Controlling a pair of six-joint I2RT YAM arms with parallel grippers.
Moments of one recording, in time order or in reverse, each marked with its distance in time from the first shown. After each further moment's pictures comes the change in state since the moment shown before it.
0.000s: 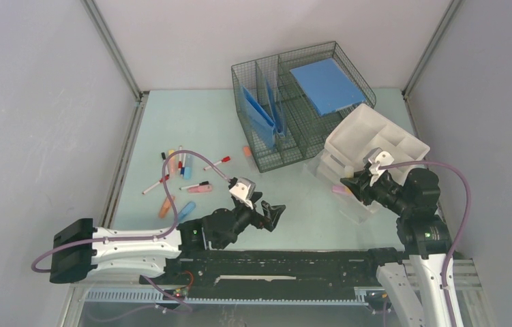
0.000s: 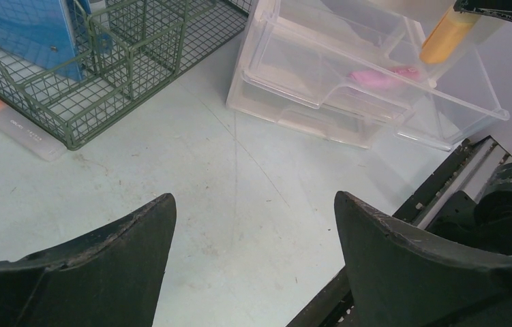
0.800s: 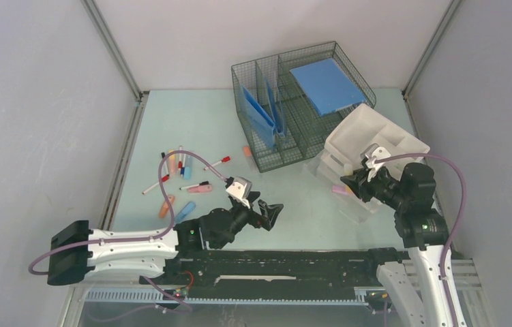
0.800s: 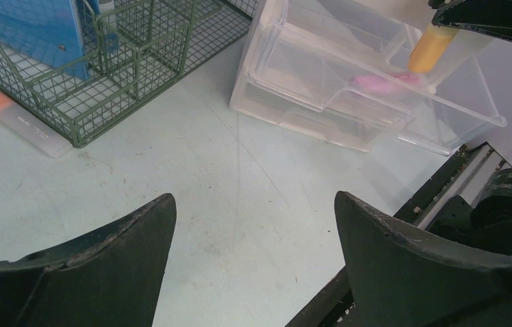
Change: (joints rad) left arm 0.011 -0.033 -0.003 -0.022 -0.005 -0.013; right arm 0.000 0.055 0.000 0.000 0.032 -0.013
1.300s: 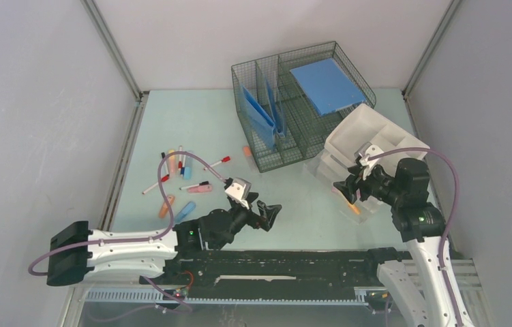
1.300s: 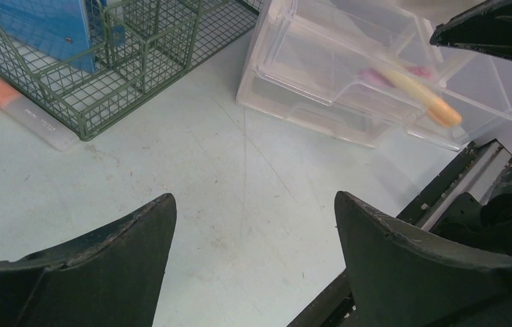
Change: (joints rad) left arm 0.003 -0.010 -0.023 -0.008 -0.006 -0.005; right arm 0.032 0.059 0.000 -0.008 0.004 -0.033
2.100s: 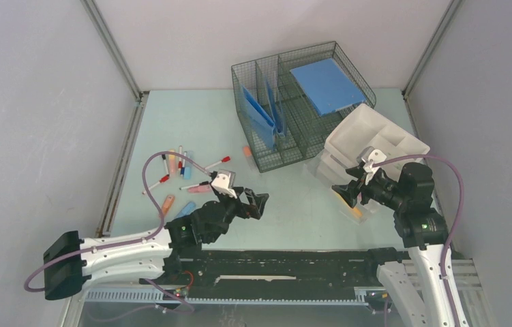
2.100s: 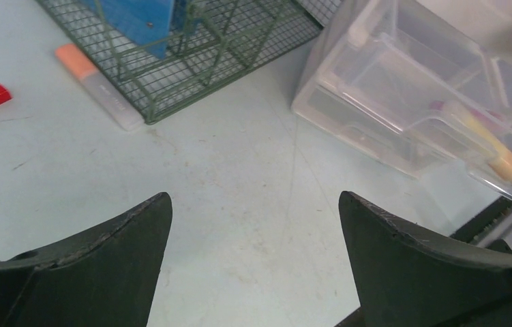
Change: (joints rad) left arm 0.119 -0.076 -0.022 -0.102 -0.017 -0.089; right arm -0.006 -0.050 0.000 0.000 -0.089 0.002
